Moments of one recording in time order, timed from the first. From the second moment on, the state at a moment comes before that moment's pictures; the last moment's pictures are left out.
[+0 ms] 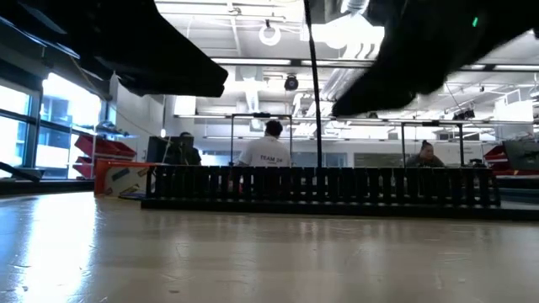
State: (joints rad) left arm -0.66 1.74 0.77 0.43 -0.82 -0.35; right arm 0.49 1.61 0.72 0.31 0.58 0.35
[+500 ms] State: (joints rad) left arm -0.66 1.74 0.77 0.43 -0.82 -0.37; right arm 0.27 1.65 0.72 0.00 0.48 0.33
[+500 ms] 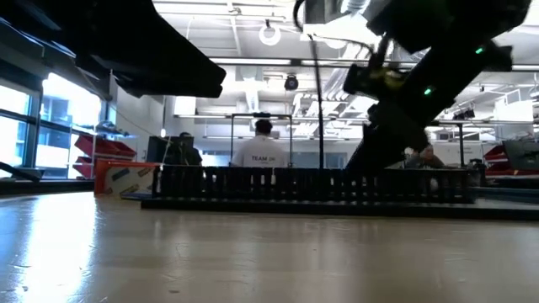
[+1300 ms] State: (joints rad) left arm -0.66 1.74 0.77 0.41 -0.87 -0.42; right arm 0.25 1.54 0.76 0.11 0.39 0.18
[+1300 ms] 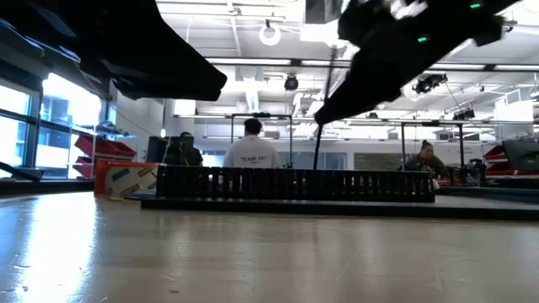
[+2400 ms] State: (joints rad) left arm -0.66 1.74 0.77 0.35 -0.92 -0.49; right arm 0.35 1.64 0.71 0.33 0.31 0.17
